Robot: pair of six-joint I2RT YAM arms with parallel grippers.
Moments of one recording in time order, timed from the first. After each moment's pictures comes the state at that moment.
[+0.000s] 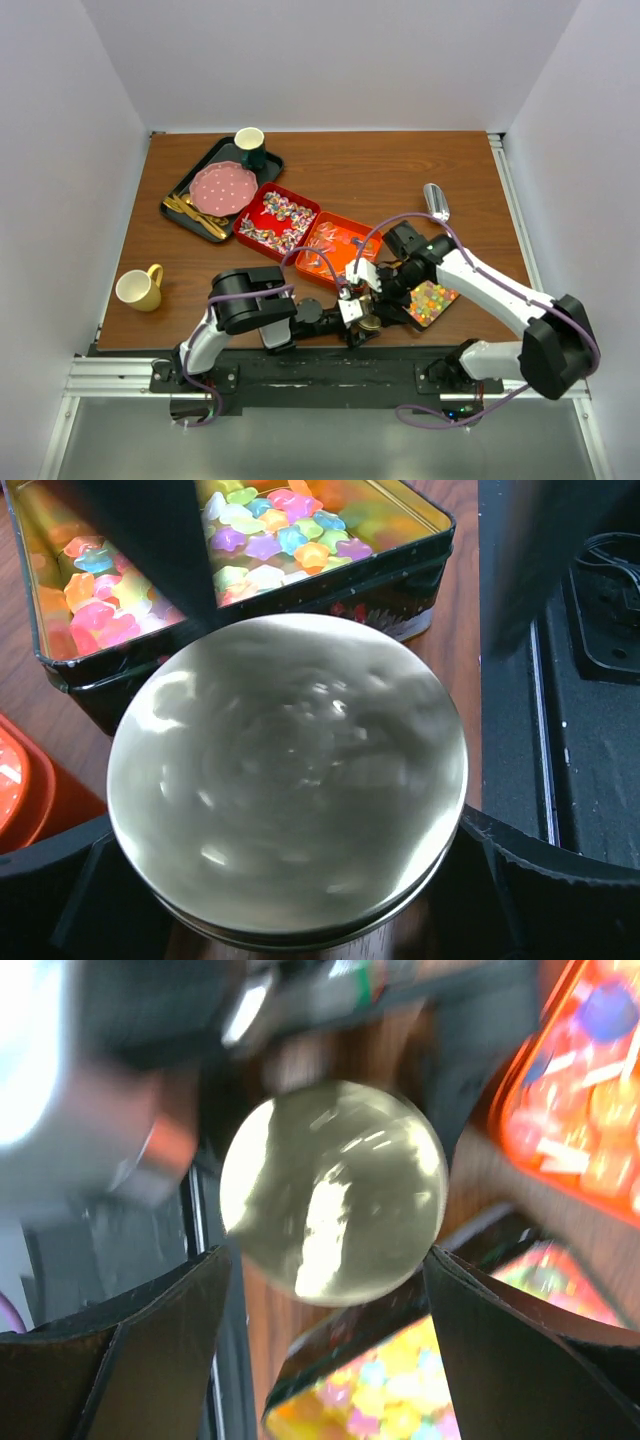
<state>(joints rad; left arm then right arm) -1.17 2.15 0.49 1.52 0.13 0.05 0.61 1.28 0.86 -0.93 -0.52 -0.85</state>
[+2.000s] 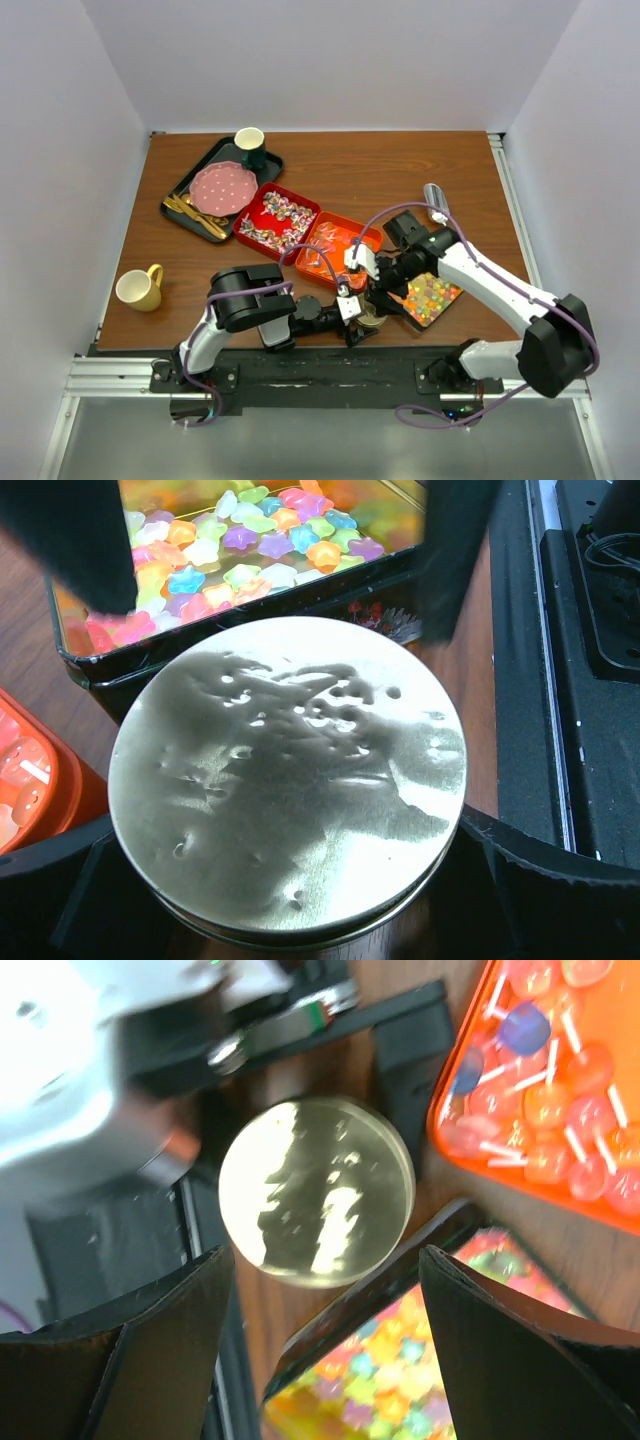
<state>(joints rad) -1.15 2.15 0.49 1.52 0.15 0.05 0.59 1.29 0.93 -0.92 -0.53 -0.78</state>
